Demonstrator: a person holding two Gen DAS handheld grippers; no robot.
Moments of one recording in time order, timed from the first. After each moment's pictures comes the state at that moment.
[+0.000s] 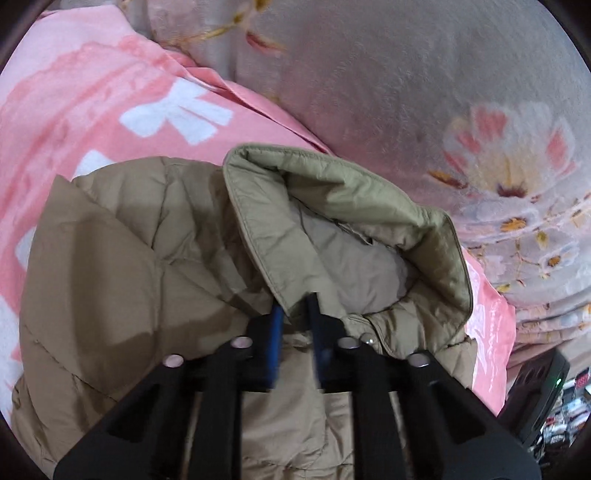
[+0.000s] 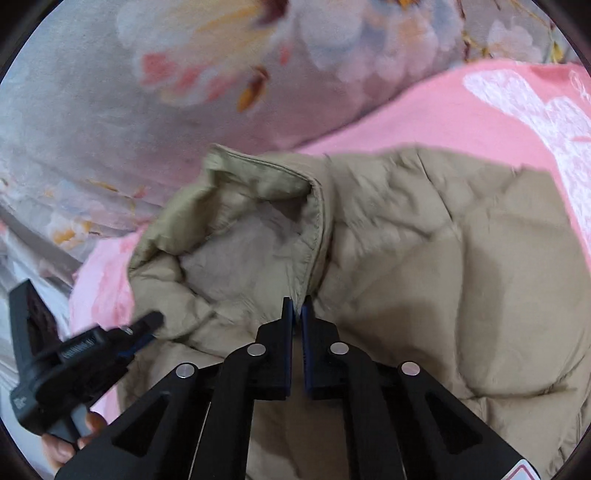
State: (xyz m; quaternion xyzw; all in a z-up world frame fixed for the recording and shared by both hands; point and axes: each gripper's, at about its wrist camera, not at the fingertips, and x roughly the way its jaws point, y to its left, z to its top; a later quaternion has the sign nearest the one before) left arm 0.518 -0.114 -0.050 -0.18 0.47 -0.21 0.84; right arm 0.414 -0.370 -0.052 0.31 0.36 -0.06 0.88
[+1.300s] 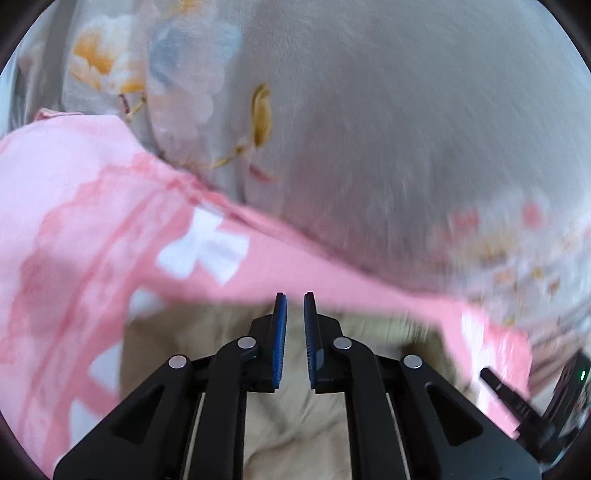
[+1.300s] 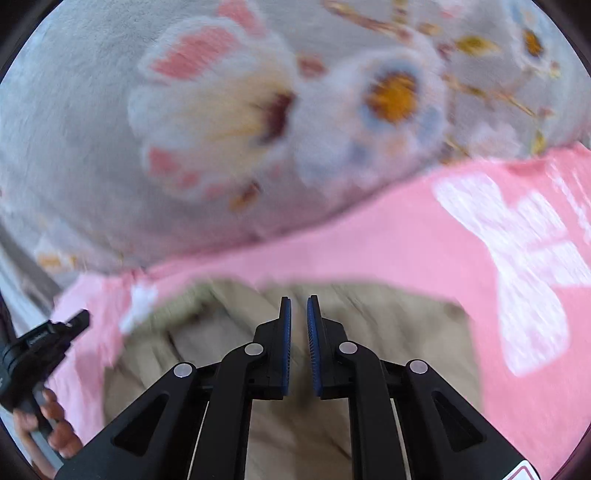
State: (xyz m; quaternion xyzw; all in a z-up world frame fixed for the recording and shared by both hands) left arm 0.556 -0.084 0.029 -0.17 0.37 -0.18 0.90; right arm 0.420 -0.409 0.015 0.24 0.32 -0.13 0.91
